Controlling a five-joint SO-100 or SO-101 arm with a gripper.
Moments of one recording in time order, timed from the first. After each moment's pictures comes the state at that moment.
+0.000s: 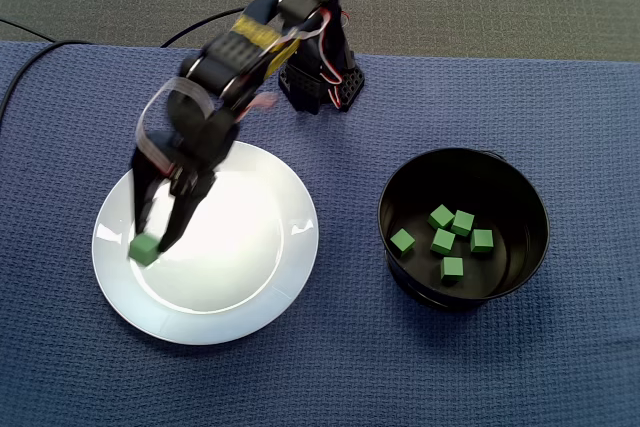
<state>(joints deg) 30.1 88.4 67.9 51.4 -70.6</state>
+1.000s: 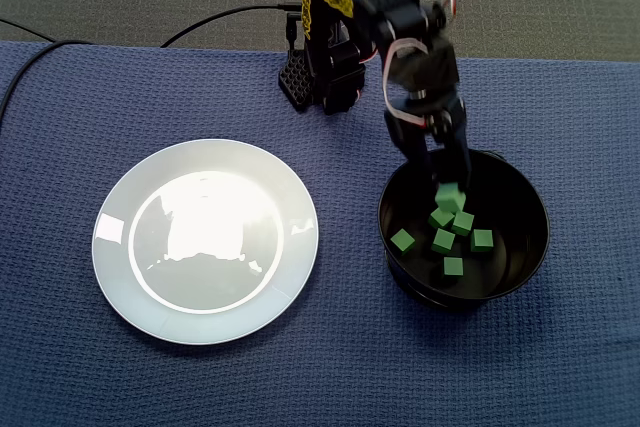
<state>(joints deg) -29.9 122.7 115.5 48.9 -27.3</state>
